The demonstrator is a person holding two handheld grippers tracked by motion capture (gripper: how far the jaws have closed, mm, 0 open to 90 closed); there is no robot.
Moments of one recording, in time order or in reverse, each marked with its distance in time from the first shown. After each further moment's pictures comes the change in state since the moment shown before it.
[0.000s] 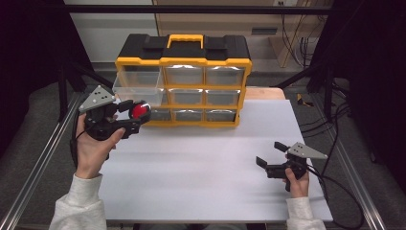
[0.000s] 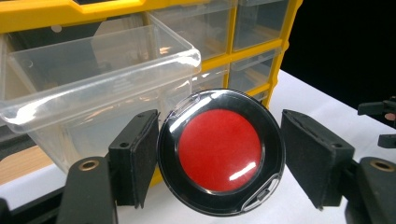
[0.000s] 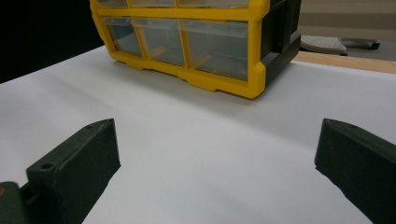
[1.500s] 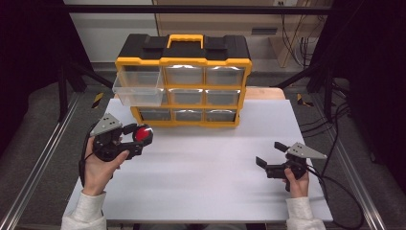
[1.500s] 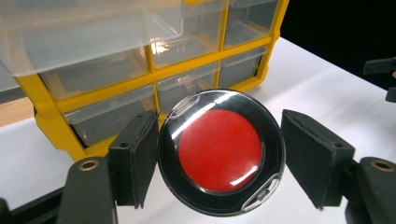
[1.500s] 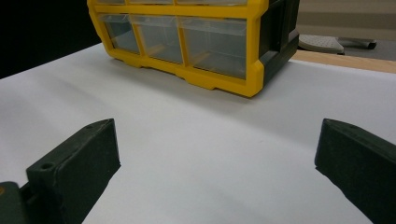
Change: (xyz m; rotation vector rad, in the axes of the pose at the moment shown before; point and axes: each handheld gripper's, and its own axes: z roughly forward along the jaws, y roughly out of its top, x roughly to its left) left arm -0.001 -0.066 0.013 0.065 -0.022 -0.032; right arm 0.000 0.000 0.001 0.008 -0.009 -0.003
